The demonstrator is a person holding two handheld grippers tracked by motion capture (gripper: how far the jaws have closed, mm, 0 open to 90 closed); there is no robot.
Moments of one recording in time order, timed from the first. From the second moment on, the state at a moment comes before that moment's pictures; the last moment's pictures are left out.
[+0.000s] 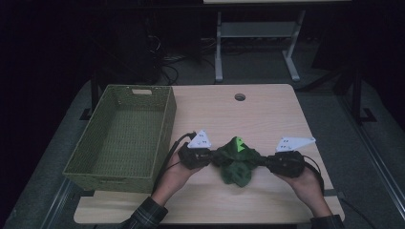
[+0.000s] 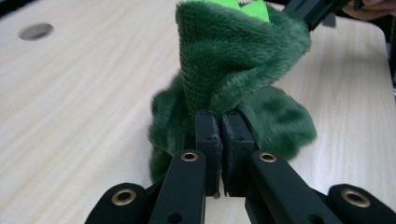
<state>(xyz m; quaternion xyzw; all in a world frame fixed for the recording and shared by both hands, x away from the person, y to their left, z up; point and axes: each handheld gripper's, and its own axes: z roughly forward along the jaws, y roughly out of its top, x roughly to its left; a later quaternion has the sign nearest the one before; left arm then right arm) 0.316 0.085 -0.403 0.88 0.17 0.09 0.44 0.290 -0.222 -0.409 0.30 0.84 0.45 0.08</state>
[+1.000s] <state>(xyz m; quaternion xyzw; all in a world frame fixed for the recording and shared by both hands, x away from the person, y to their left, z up) 0.318 0.070 -0.461 0.91 0.17 0.05 0.38 0.286 -0.198 -0.466 0.31 0.88 0.37 0.06</state>
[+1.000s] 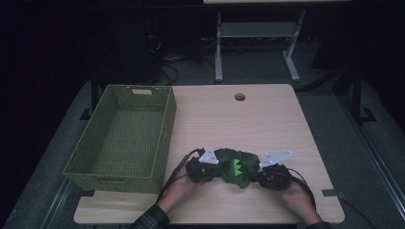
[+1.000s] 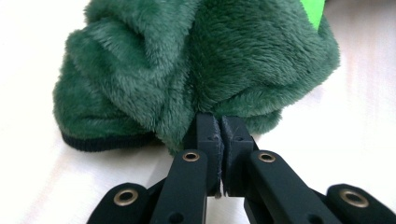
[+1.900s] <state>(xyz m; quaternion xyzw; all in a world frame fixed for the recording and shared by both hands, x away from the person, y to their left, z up) 0.305 0.096 -0.406 0.88 0.18 0.05 0.44 0.270 -0.217 -0.418 0.31 0.84 0.44 0.07</state>
